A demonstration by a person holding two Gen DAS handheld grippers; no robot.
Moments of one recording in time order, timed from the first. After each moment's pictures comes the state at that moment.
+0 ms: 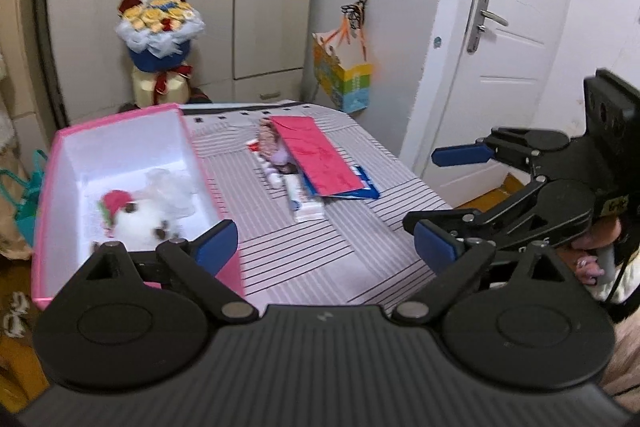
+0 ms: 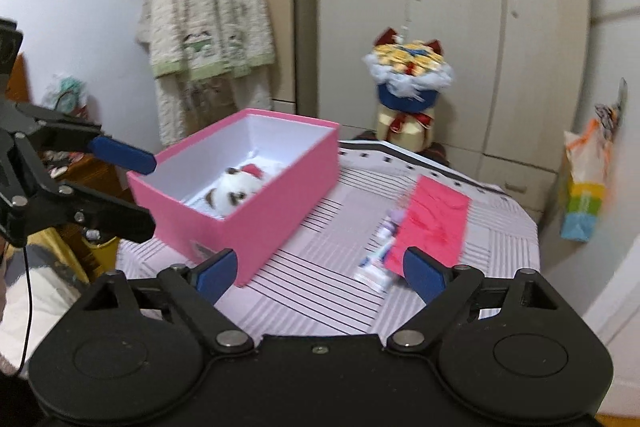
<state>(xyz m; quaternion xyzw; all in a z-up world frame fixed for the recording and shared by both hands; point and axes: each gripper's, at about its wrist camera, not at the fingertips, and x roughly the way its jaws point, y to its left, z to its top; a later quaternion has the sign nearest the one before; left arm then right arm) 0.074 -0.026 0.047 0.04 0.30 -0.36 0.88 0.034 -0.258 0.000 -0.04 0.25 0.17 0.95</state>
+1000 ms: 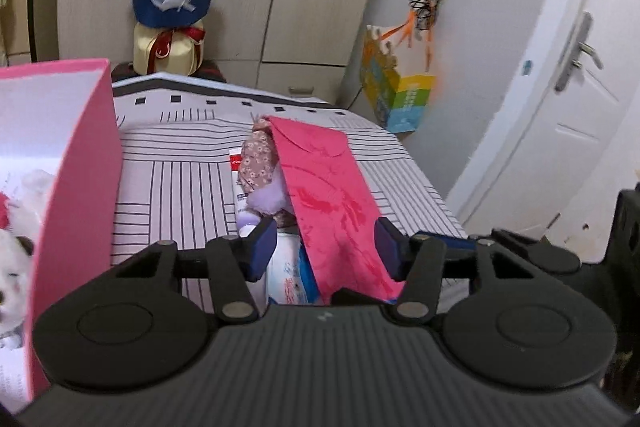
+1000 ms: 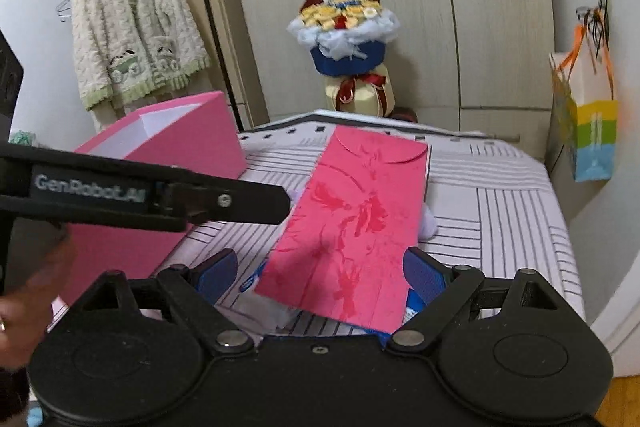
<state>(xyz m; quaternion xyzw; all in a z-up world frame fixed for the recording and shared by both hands) 0.232 -0.160 -0.052 -0.04 0.32 -0.28 0.90 0.183 -0.325 -0.109 0.06 0.27 0.14 0.95</state>
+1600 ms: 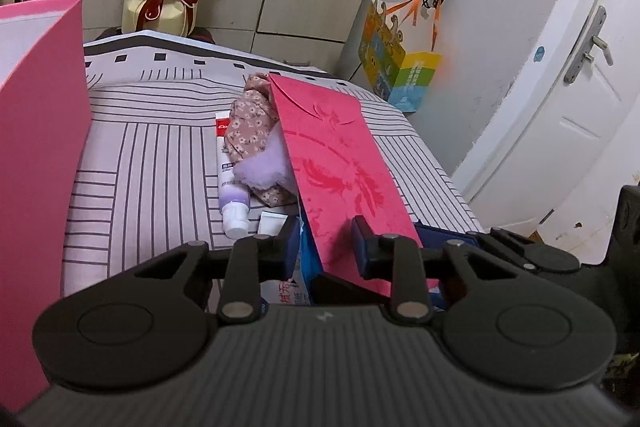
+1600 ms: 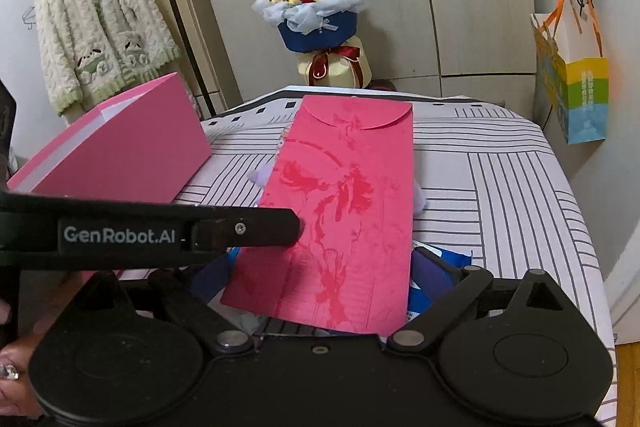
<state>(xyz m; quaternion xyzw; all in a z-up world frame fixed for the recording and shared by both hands) 0.255 -0.171 -0.089 -0.06 0.35 -0.30 0.89 0.205 -0.329 -0.135 0.09 0.29 0.11 0.95</state>
